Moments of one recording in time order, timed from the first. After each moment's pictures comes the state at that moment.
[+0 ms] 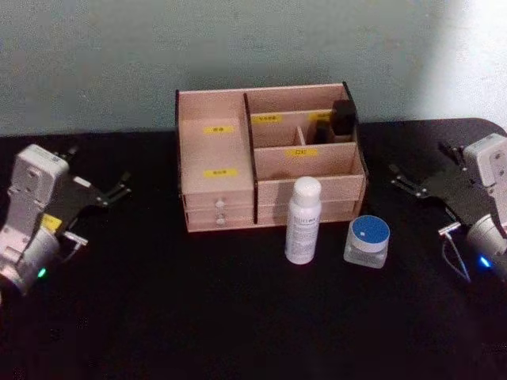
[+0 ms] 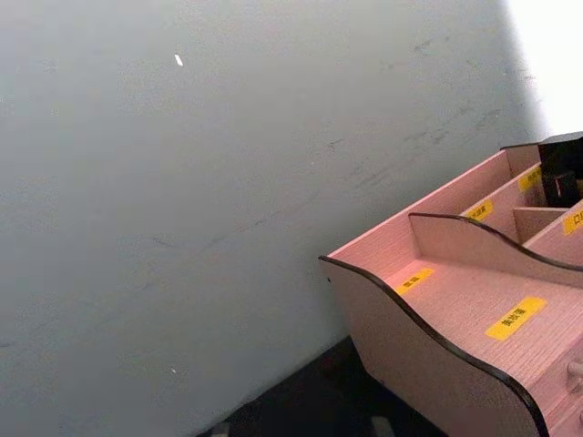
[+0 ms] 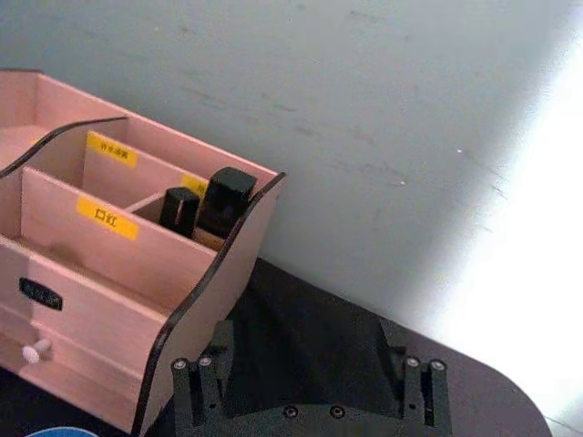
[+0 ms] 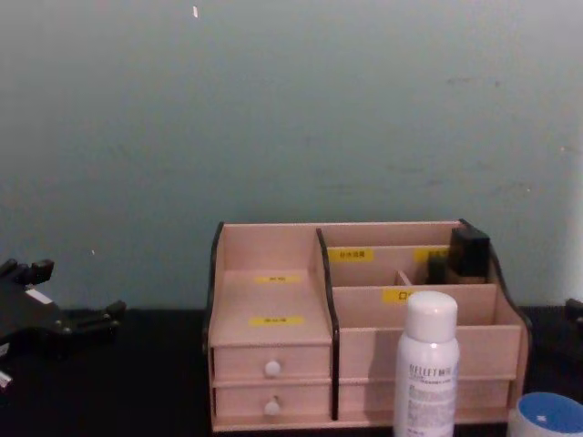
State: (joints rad) left arm -0.20 0.60 0.45 -1.41 -0.25 -0.12 0.03; right arm 0.19 0.59 -0.42 -1.40 0.26 -0.14 -0.02
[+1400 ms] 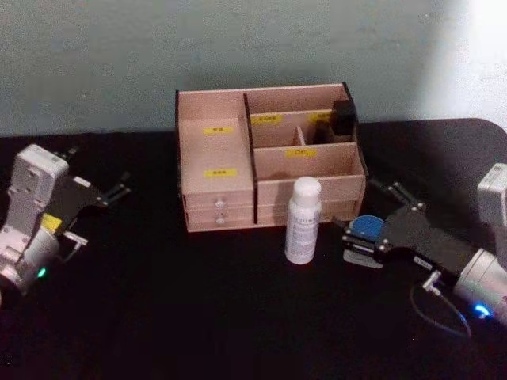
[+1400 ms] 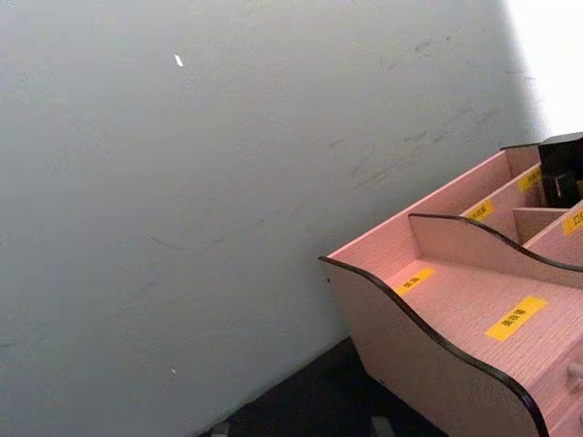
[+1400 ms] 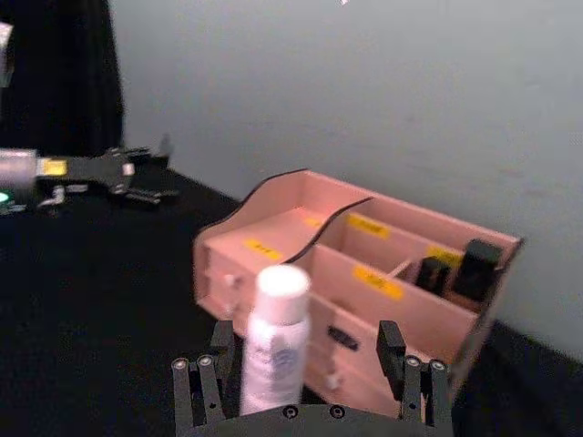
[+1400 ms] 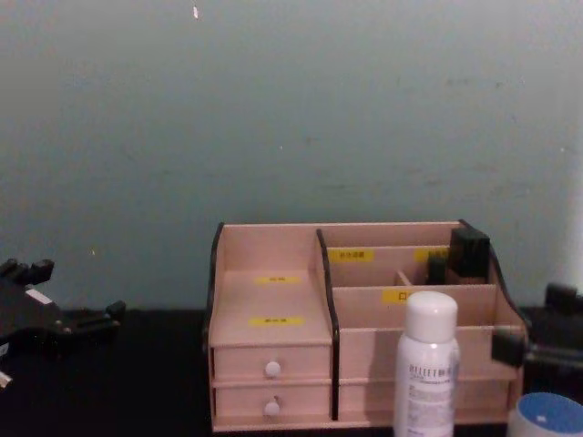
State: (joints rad) left arm -0.20 0.60 0.45 -1.41 -0.25 -0.12 0.03; right arm 0.00 0.64 -0.35 -1.65 0.48 -0.15 0.42
